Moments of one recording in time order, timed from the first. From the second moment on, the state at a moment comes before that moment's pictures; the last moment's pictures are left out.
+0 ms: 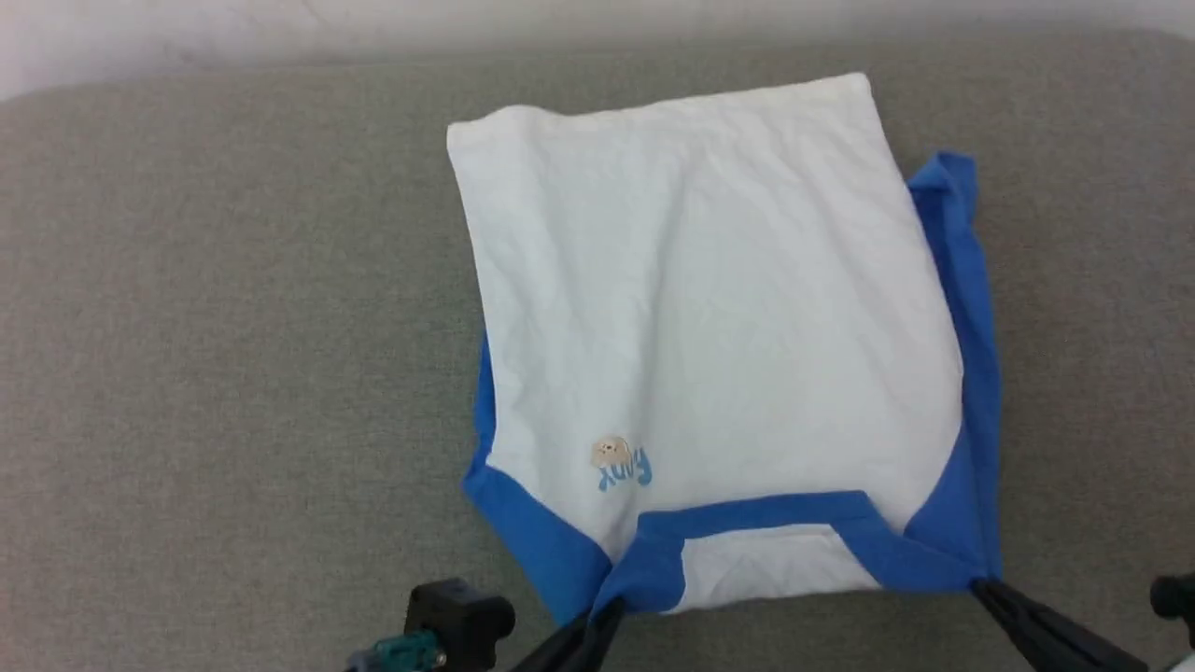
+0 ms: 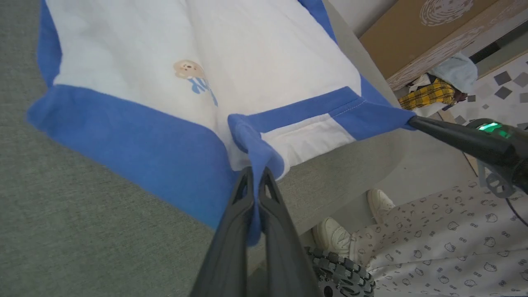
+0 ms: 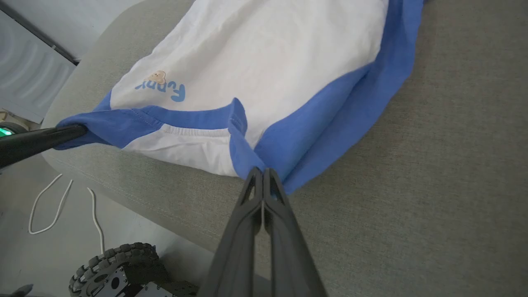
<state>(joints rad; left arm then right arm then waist) 0.03 0.48 -0.75 -0.43 -0.69 0.31 0.22 0.35 -0.63 0.13 -0.41 0.78 0.13 0.25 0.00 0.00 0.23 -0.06</state>
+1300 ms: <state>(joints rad) -1.48 0.34 -0.53 -0.08 -0.41 0.13 0.49 -1.18 -0.93 0.24 -0.26 0.88 0.13 0.32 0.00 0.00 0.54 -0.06</state>
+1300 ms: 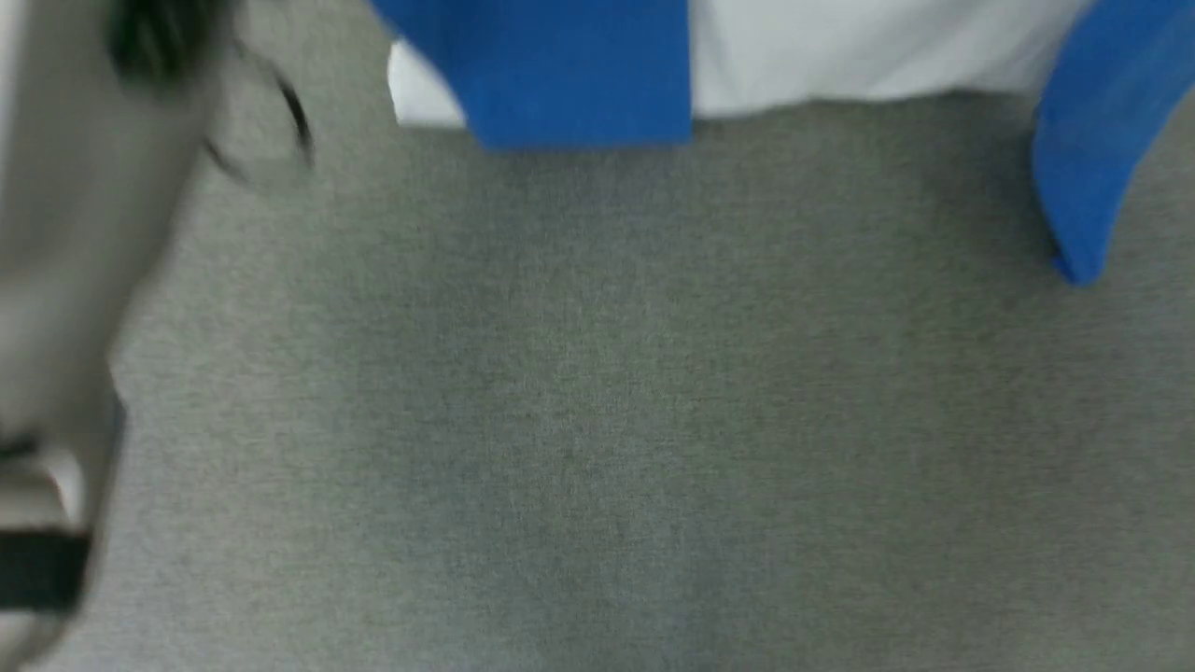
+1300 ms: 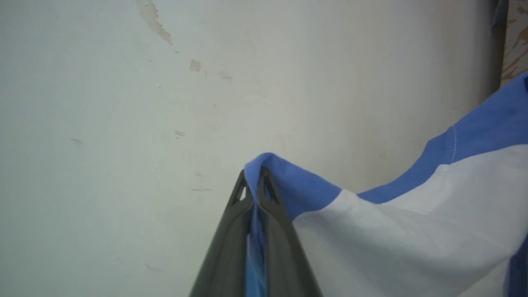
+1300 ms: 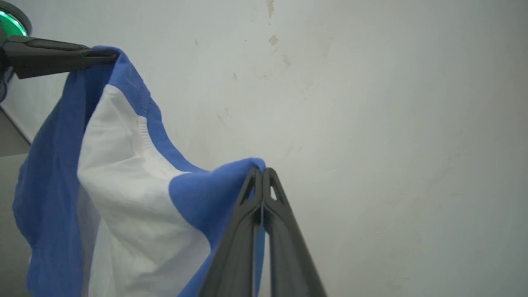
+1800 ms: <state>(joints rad) -1.98 0.24 -0.54 0.39 -0.23 0.10 0.18 -1.78 -0.73 0.46 0.29 0.69 0.13 0.13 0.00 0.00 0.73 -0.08</state>
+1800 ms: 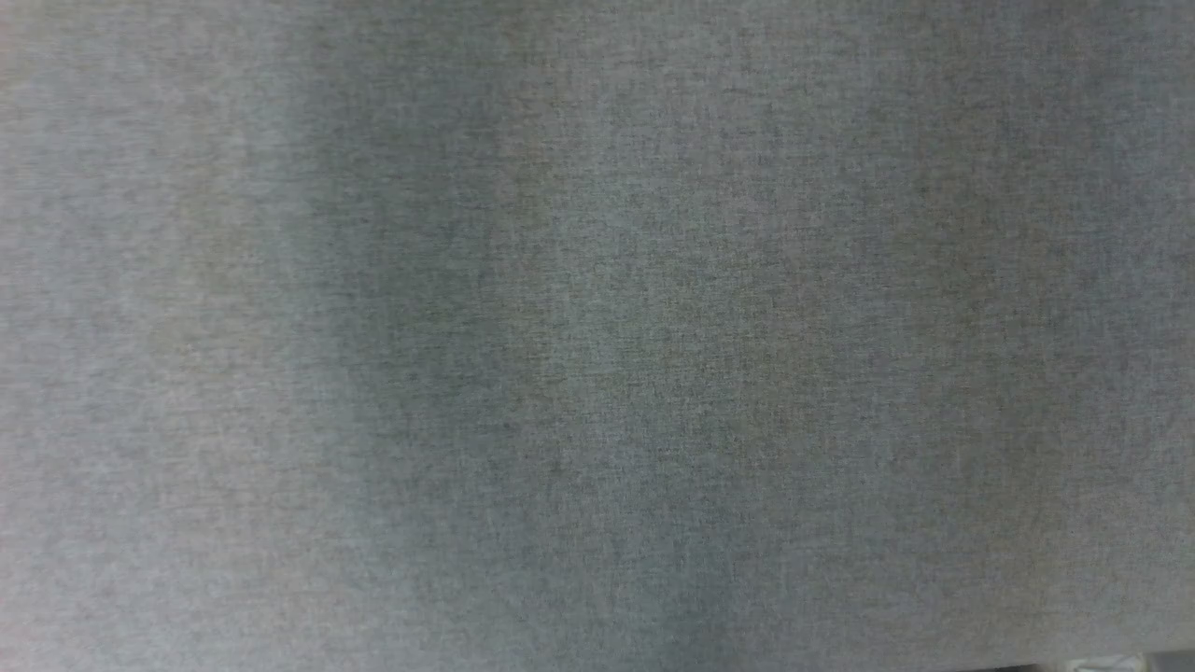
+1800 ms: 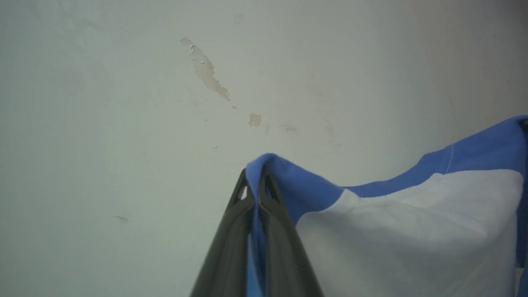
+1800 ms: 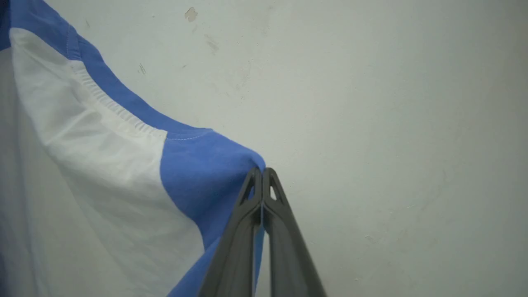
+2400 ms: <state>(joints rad) -1.77 0.29 -0.64 0.30 -0.34 -0.09 0.03 -1.73 -0.98 0.78 0.24 0.80 0.13 -0.19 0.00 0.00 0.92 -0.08</state>
